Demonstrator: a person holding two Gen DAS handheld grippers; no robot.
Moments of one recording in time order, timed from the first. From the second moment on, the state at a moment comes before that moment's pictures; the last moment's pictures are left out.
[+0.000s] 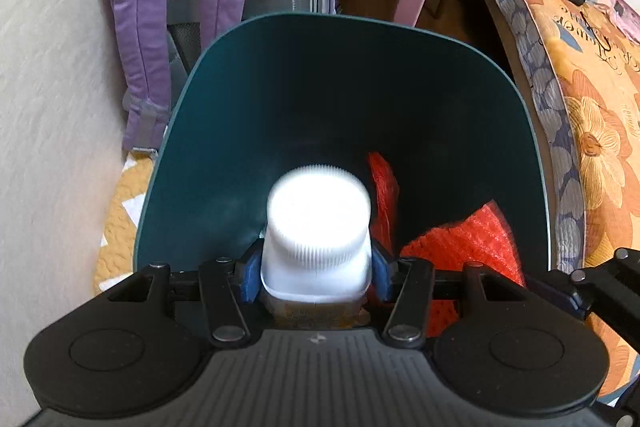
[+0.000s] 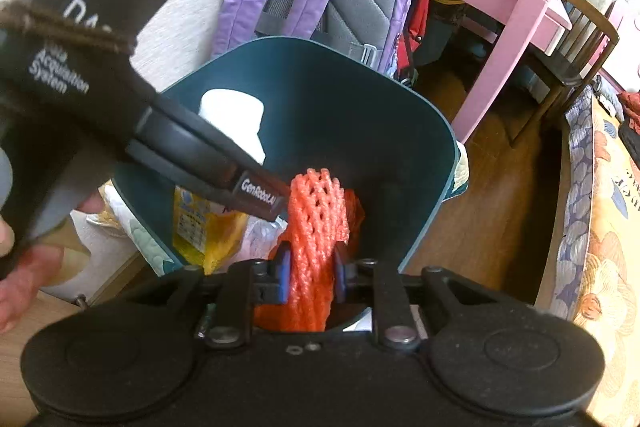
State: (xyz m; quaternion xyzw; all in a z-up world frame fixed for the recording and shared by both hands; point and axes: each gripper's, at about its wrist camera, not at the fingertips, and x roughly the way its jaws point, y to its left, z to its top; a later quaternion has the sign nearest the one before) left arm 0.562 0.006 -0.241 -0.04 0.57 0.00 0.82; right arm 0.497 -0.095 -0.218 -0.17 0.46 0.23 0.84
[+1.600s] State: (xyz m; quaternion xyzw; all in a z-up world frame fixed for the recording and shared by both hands) left arm 0.297 0.068 -0.143 -0.06 0.44 0.02 0.90; right arm 0.324 -0.142 -0.146 -0.06 0.39 0.32 0.86
